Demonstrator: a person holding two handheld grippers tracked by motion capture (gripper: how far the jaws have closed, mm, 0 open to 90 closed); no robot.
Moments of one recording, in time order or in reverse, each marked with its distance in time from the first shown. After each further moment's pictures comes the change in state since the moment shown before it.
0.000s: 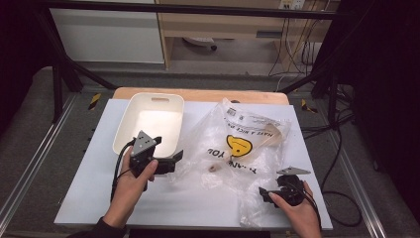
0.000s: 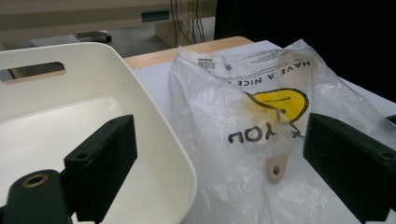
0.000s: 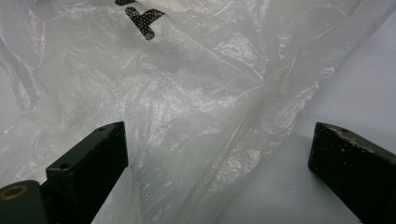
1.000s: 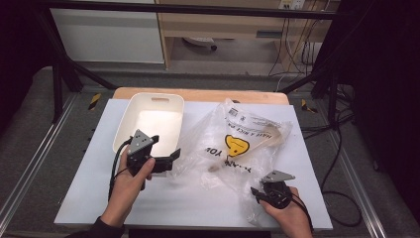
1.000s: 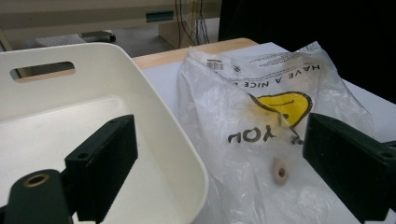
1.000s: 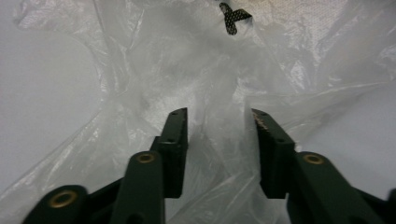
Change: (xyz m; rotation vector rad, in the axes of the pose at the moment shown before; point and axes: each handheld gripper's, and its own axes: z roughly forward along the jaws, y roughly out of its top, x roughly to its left) left arm 0.005 0.001 -0.003 -0.007 0.010 -0.019; right arm 0.037 0.000 0.003 -0.052 0.065 -0.211
